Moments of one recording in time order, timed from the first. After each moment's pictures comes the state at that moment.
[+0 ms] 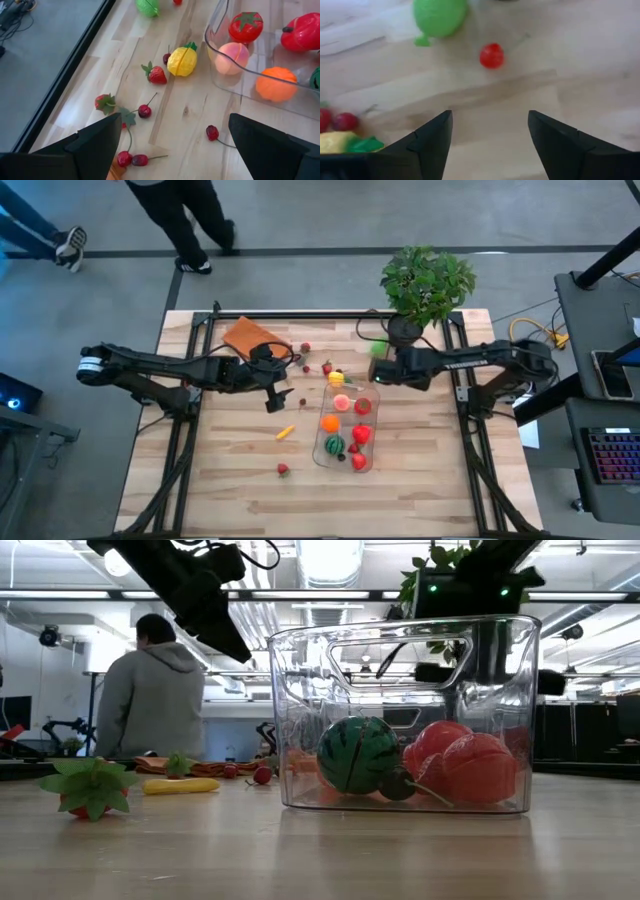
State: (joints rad) left arm 0.00 1.19 0.86 -0.41 -0.38 -0.06; right arm -0.14 1.51 0.93 -0.85 0.41 1.65
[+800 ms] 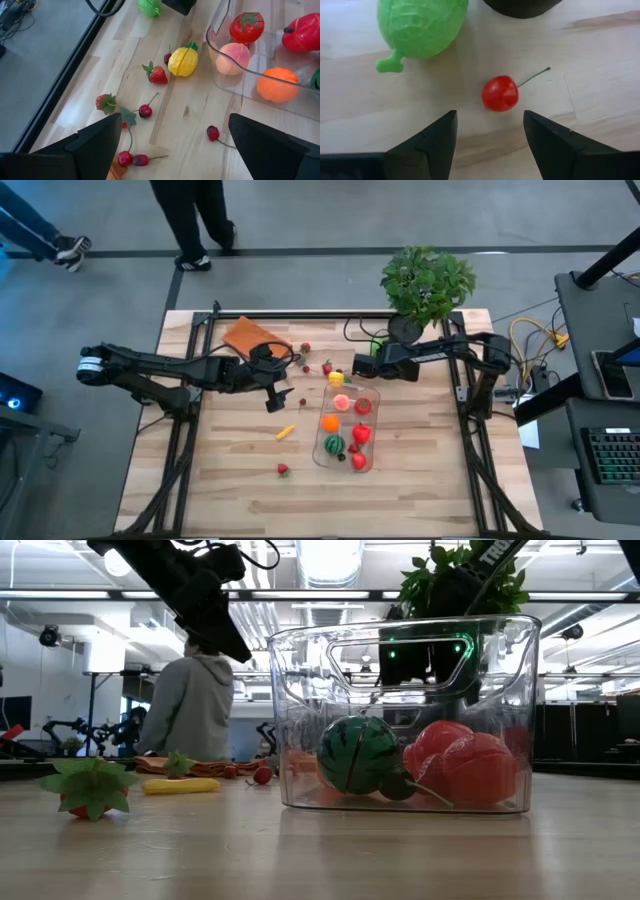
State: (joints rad) left arm 0.00 1.19 0.86 -0.41 -0.38 -0.07; right arm -0.25 1.82 1.04 -0.84 0.47 1.52
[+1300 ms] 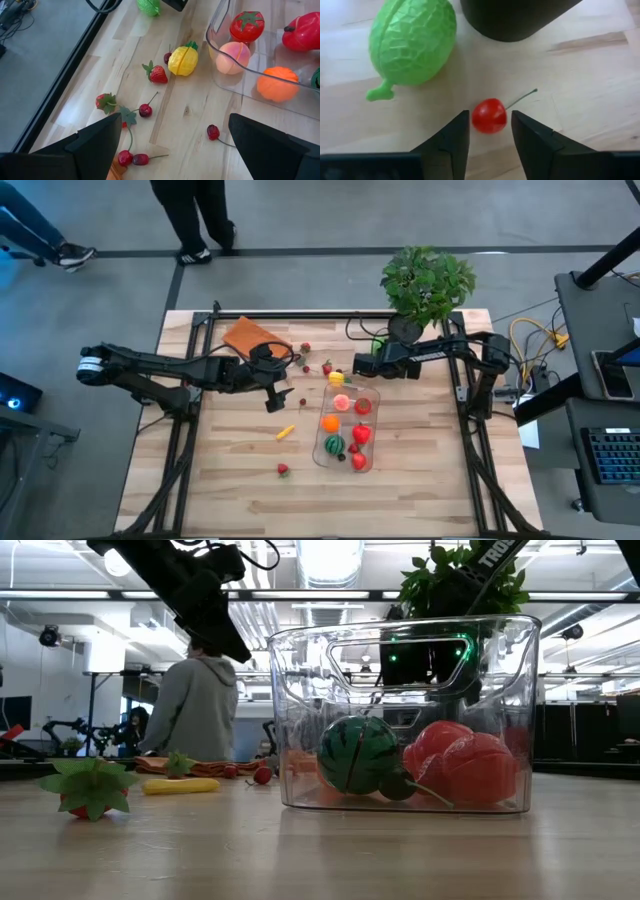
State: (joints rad) left arm 0.00 1.19 0.86 -0.41 -0.38 -0.07; right arm -0.26 1.82 1.04 -0.85 0.55 1.54
